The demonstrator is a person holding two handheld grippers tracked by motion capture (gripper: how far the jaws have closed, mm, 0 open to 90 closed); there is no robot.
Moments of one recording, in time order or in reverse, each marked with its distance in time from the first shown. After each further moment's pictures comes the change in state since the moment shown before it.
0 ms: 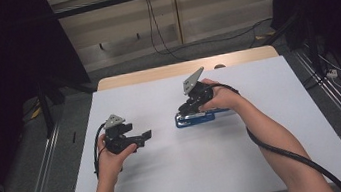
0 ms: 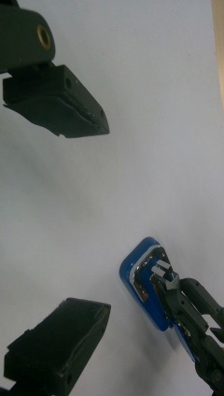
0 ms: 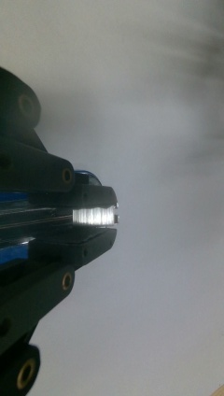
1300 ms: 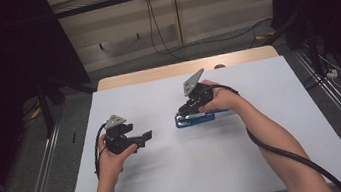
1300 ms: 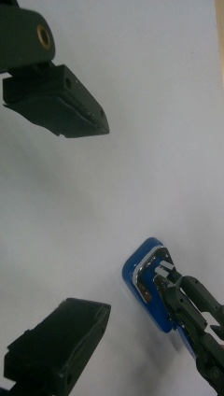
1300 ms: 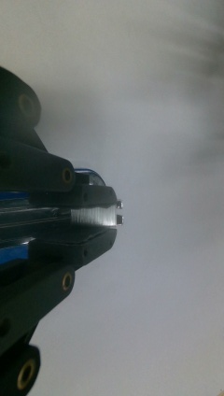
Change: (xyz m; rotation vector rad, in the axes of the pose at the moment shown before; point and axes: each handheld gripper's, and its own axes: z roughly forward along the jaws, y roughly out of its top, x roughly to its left) left arm -0.001 -0.001 0.002 0.011 0.001 0.002; right arm -0.001 -0.004 0.004 -0.004 0.005 -0.014
